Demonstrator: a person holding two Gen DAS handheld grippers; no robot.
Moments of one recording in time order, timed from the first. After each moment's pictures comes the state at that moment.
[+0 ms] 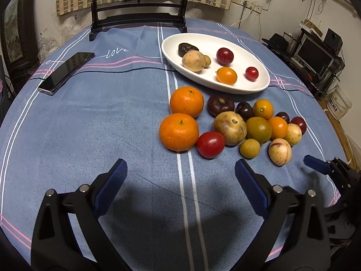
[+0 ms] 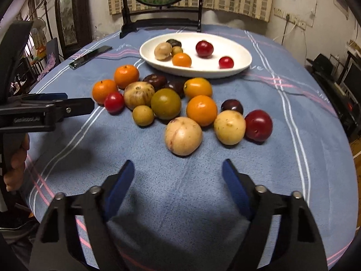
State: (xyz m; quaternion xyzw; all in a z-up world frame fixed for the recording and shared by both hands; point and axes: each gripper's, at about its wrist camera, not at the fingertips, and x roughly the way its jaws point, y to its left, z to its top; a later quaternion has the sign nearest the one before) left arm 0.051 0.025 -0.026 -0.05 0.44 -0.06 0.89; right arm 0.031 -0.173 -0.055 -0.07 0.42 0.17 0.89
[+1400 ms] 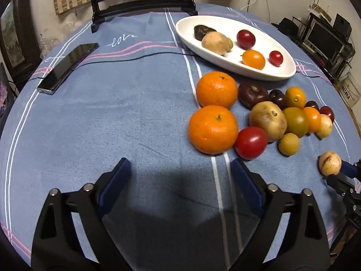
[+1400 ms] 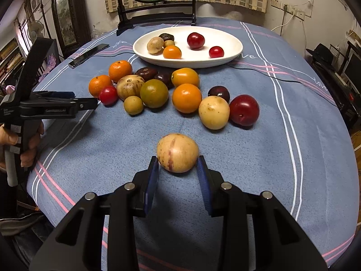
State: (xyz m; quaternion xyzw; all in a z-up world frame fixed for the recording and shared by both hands) left arm 0.085 0.042 -0.051 0.00 0.47 -0.04 0.88; right arm 0.023 -0.199 -0.051 -0.05 0.44 0.17 0.88
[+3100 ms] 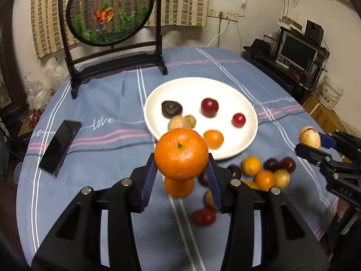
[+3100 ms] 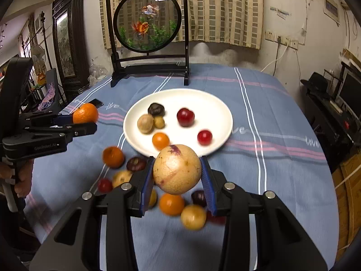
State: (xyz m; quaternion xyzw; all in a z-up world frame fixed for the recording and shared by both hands) left arm 0.127 0.007 0.057 0.02 0.38 -0.12 0.92; right arm 0.102 -0.197 0.039 -0.04 0.34 0.17 0.93
